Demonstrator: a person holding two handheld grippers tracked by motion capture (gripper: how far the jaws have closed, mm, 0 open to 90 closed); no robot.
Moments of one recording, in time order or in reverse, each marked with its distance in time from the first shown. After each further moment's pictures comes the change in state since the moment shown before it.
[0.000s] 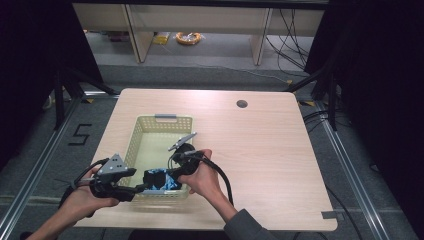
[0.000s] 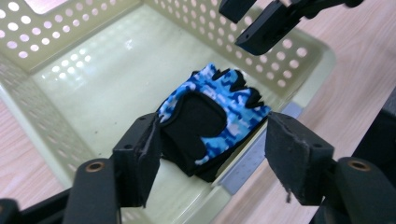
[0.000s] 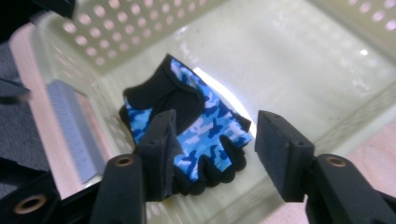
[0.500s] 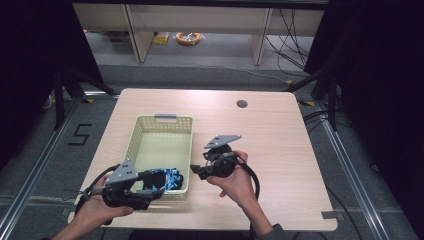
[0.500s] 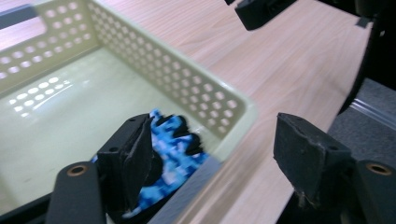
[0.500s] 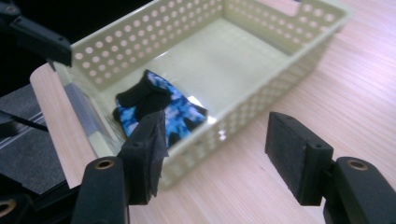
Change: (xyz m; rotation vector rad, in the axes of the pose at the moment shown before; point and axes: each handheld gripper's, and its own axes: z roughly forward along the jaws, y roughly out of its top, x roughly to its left) left arm -0.047 0.017 0.009 -0.163 -0.099 -0.076; right arm -0.029 -0.047 -0.075 -0.185 -0.014 0.076
